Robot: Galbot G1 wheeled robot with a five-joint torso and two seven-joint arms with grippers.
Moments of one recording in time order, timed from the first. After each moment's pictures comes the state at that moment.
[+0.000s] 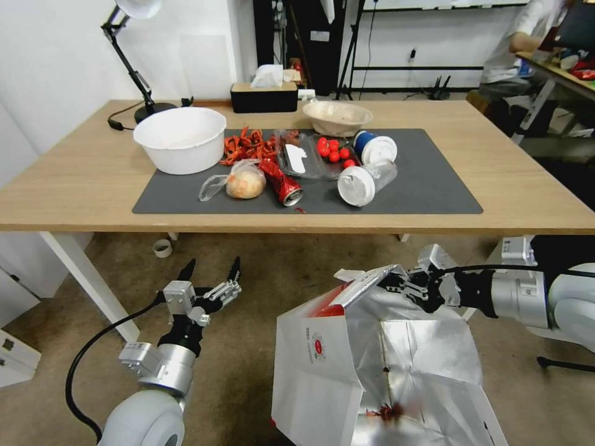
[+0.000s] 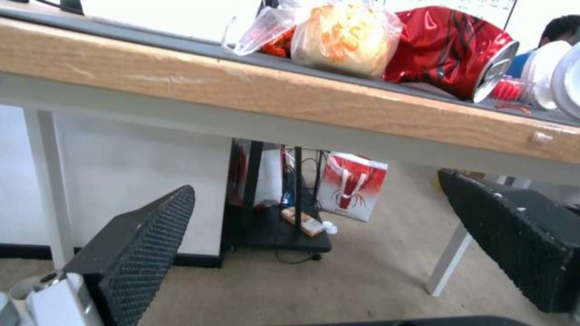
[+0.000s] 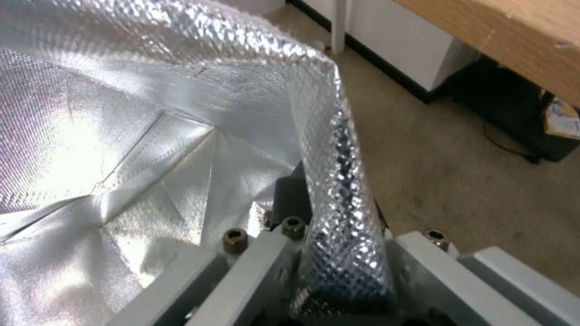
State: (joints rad) left arm 1.65 -1.15 -0.40 -2.23 -0.53 -0.08 -0.19; right arm -1.53 0.19 0.71 2.24 1.08 -0.43 -0.40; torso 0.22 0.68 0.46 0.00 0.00
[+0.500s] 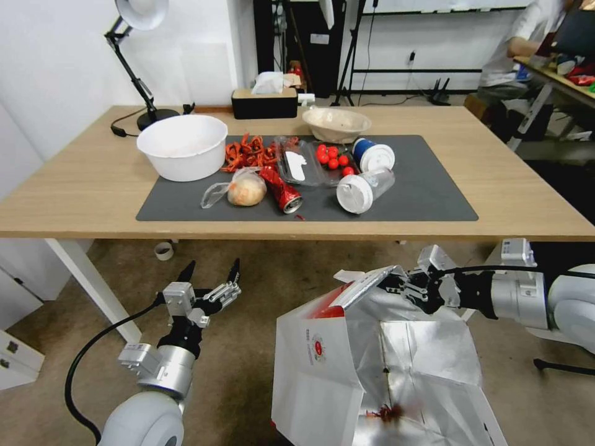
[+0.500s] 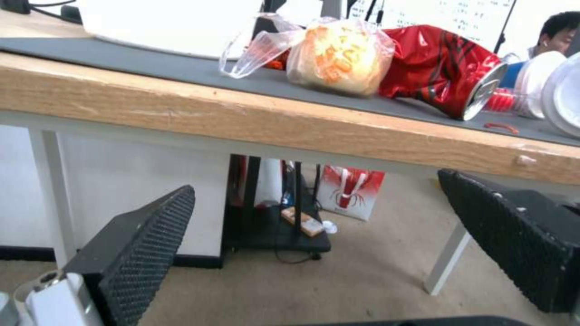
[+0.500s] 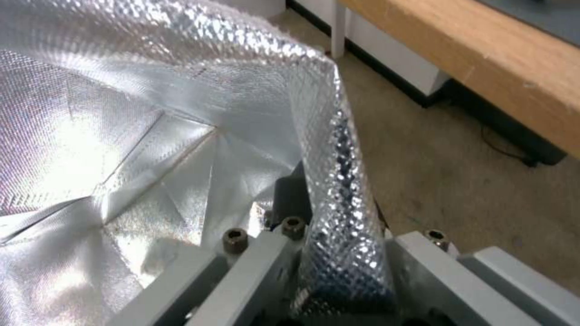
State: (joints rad) left arm 1.66 -1.14 -0.40 -2.23 -0.52 -0.08 -0.18; right arm -1.53 0.19 0.71 2.24 1.08 -0.43 -0.40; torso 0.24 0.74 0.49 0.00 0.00
